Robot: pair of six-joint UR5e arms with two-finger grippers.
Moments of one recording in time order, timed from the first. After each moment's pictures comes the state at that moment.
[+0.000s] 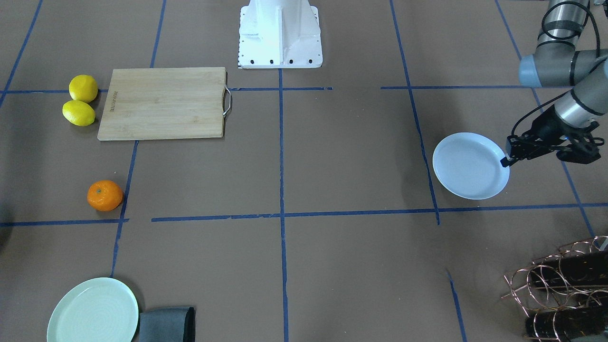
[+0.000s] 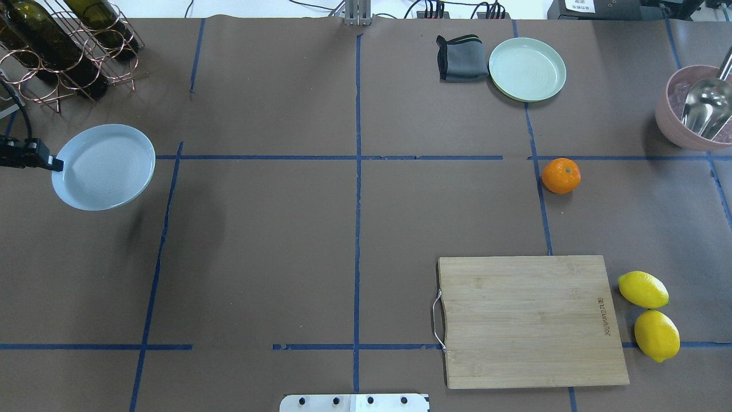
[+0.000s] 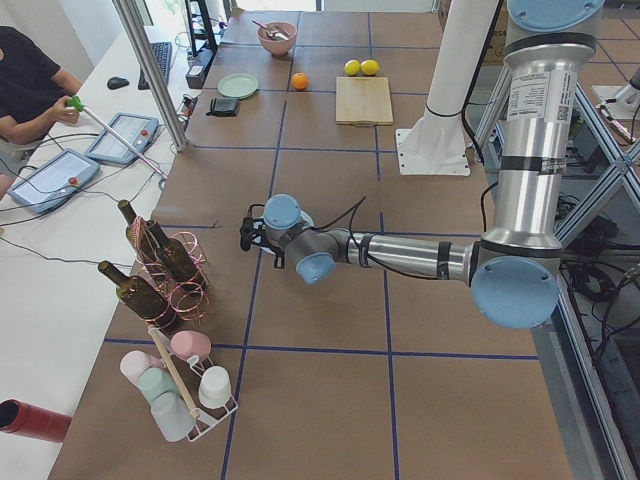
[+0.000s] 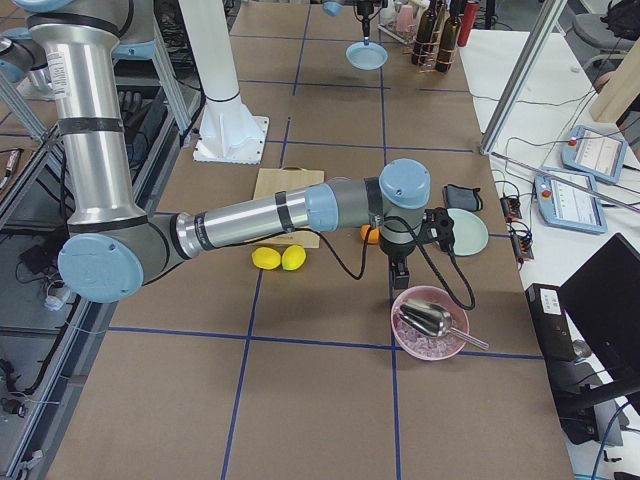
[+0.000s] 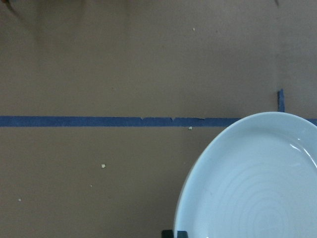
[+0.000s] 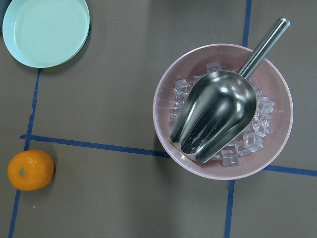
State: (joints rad) left arm -1.16 -1.63 -1.56 -2.36 -2.41 -0.90; right arm 1.57 -1.46 1.74 -1.67 2.43 0.04
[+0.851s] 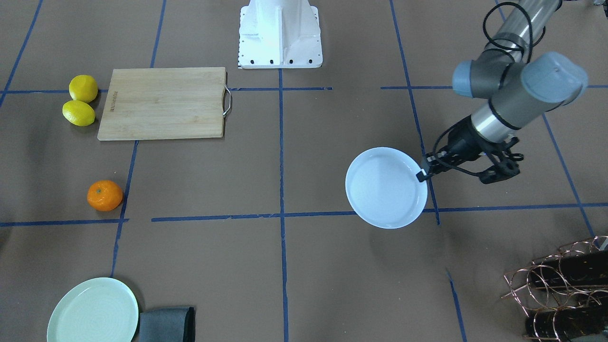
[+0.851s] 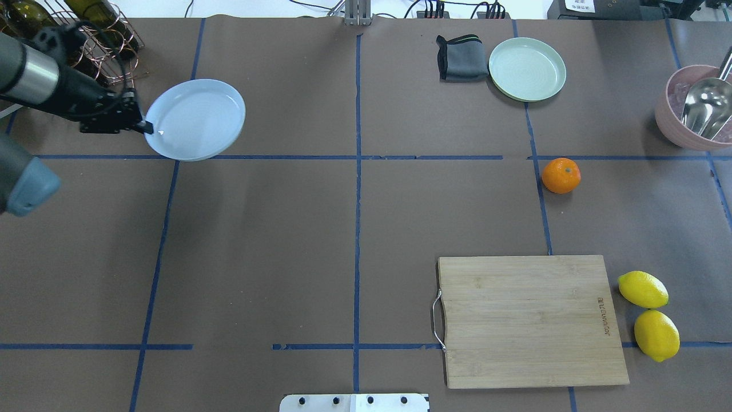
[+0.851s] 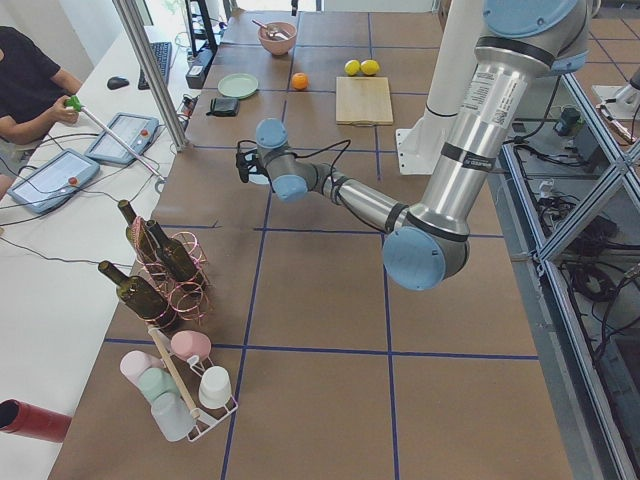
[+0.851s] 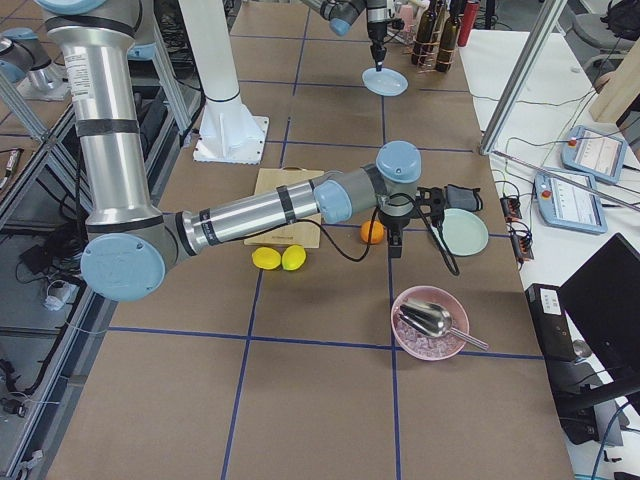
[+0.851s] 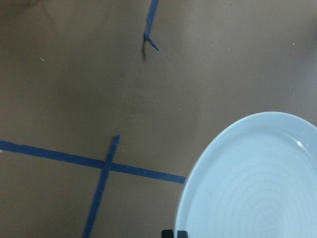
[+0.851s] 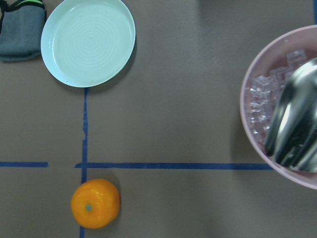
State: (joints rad) left arm -0.87 -1.98 -1.58 -2.23 -2.21 -1.49; right arm 1.34 -1.45 1.77 -1.38 2.40 0.56
